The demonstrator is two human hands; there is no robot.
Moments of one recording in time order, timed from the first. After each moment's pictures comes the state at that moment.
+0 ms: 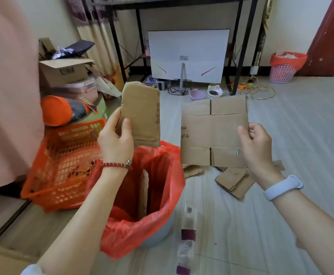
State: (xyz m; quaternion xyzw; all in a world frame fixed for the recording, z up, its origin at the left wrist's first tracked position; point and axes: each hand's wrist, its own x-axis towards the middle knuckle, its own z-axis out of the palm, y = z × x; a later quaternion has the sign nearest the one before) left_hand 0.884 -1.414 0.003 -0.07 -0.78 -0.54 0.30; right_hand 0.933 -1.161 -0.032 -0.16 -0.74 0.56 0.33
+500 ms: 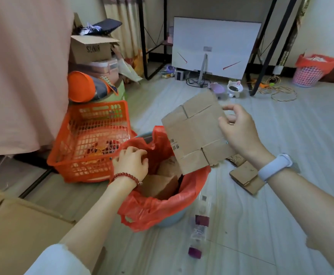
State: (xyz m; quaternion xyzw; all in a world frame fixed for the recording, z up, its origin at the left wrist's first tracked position) left_hand 0.889 -1.499 -0.100 -0.01 -0.98 -0.18 0.04; right_hand 0.910 -1.255 -0.013 -0.01 -0.85 0.48 0.23
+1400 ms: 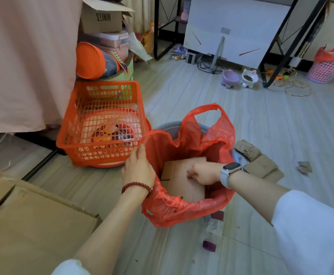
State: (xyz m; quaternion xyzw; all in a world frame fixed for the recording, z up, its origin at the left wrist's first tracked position) left_hand 0.894 -1.541 -0.148 0.07 -0.95 -0.31 0.02; right_hand 0.857 -1.336 -0.159 0.21 -0.93 -0.02 -0.31
